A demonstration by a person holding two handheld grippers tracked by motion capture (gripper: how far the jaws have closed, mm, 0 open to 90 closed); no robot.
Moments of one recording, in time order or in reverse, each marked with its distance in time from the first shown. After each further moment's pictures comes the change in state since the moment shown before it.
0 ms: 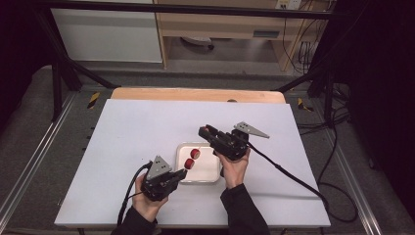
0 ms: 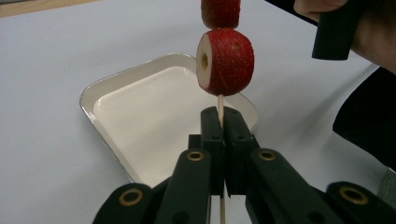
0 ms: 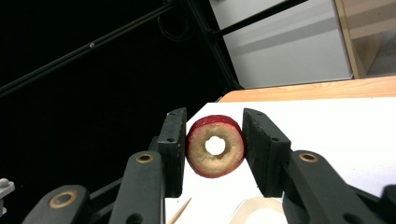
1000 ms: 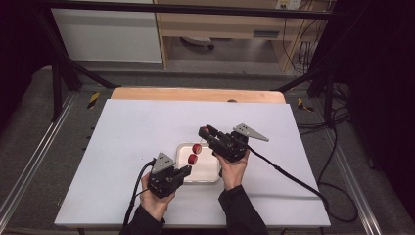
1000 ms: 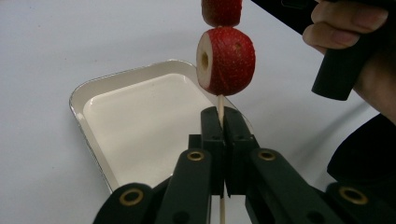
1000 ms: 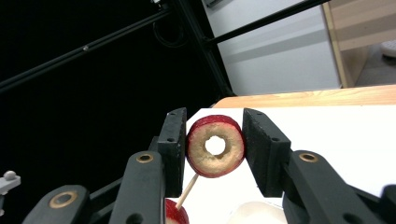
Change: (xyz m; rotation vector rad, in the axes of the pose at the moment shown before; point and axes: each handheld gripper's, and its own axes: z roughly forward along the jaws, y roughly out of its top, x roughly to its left) left arm -0.006 0.007 0.013 -0.021 0.022 -0.121; right arm 0.003 -0.005 0.000 -0.033 -0.028 -0.031
